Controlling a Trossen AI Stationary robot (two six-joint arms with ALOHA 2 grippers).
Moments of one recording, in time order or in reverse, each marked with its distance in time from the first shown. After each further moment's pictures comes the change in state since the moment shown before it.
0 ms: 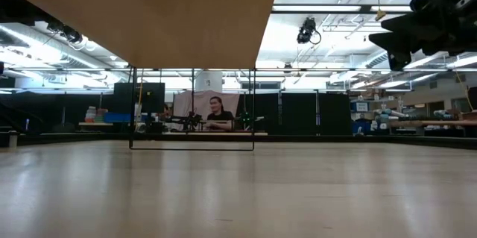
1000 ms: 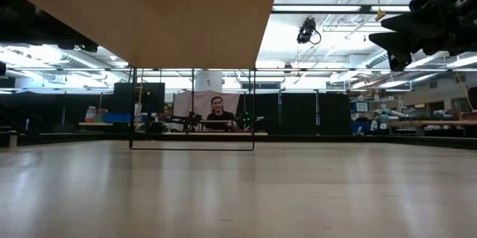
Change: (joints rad) left arm 0.095 0.007 -0.106 0.056 -0.053 0.033; right arm 0.000 0.000 0.000 0.004 0.000 0.040
